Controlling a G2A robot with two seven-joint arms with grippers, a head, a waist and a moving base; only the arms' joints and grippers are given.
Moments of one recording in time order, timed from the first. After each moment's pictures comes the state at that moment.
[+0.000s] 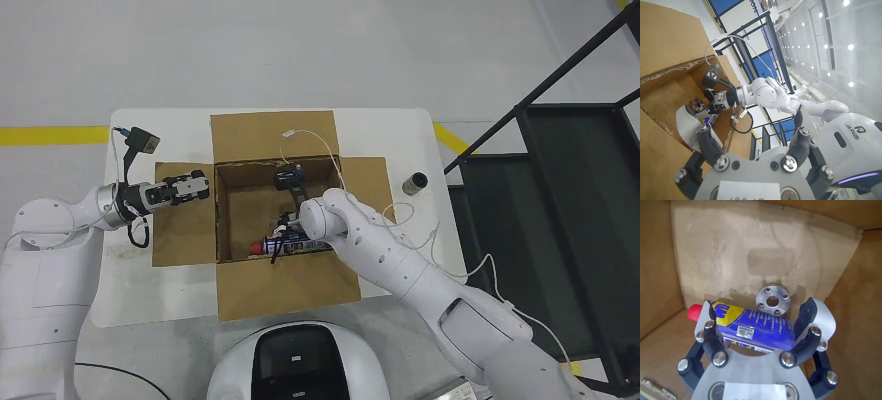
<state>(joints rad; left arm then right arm) 0.99 -1.09 -1.44 -1.30 -0.36 -0.47 -1.35 -0.76 -1.47 0.67 -1.10 -0.75 0.41 0.91</state>
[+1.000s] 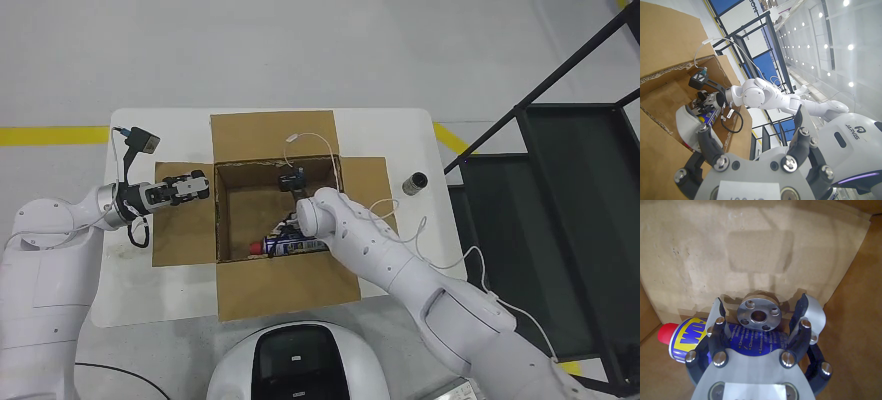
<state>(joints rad) 0.99 -1.09 -1.44 -1.30 -0.36 -0.47 -1.35 -0.70 -1.56 0.64 -0.87 -0.74 0.41 0.86</state>
